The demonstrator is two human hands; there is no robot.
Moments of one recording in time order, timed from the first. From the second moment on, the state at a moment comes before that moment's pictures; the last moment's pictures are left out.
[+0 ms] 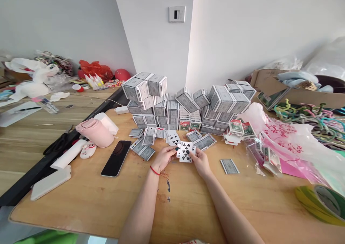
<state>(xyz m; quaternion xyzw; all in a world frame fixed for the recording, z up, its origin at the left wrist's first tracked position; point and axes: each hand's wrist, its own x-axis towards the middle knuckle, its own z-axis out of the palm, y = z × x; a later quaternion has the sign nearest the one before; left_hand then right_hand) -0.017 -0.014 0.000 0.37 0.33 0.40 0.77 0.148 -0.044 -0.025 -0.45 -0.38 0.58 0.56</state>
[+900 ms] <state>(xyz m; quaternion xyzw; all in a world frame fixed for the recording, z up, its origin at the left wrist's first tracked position) -0.003 -0.023 0.005 0.50 0.43 0.36 0.66 0.149 -0.052 -0.026 -0.48 -0.41 0.55 0.55</state>
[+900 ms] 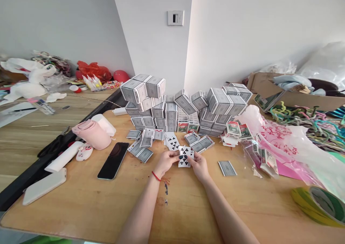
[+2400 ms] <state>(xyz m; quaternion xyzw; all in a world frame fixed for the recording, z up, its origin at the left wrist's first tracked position) 0.015 -0.030 -0.010 0.67 0.58 0.40 0.24 0.152 -0.058 -0.011 -0.42 -0.46 0.62 0.48</state>
